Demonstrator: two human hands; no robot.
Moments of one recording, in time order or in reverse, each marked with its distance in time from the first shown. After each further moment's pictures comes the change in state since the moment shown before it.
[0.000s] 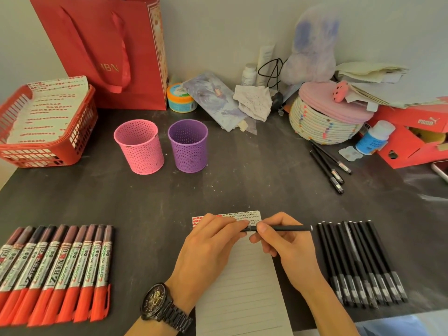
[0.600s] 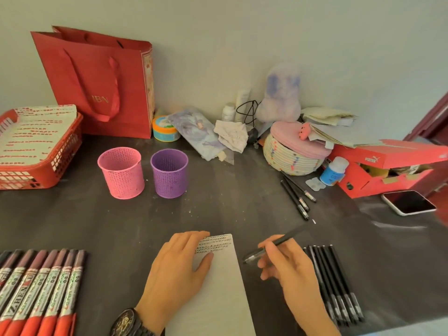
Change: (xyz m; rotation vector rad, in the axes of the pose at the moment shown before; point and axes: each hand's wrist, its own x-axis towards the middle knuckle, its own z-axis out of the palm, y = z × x) left_hand 0.001 0.002 -0.001 0.062 -0.177 -0.332; right_hand -0.021 -0.033 -0.035 0.033 0.184 0.092
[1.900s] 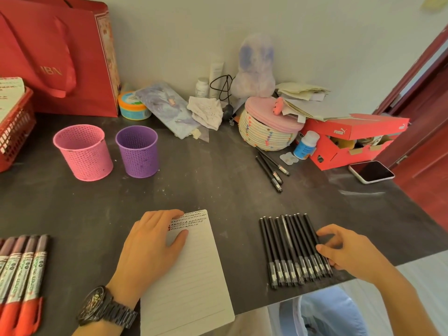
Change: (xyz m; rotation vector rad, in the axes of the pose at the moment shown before) left_hand 0.003 -0.004 0.002 0.005 -0.084 -0.061; right_hand 0.008 -0.010 -0.189 -1.121 -0.064 0.405
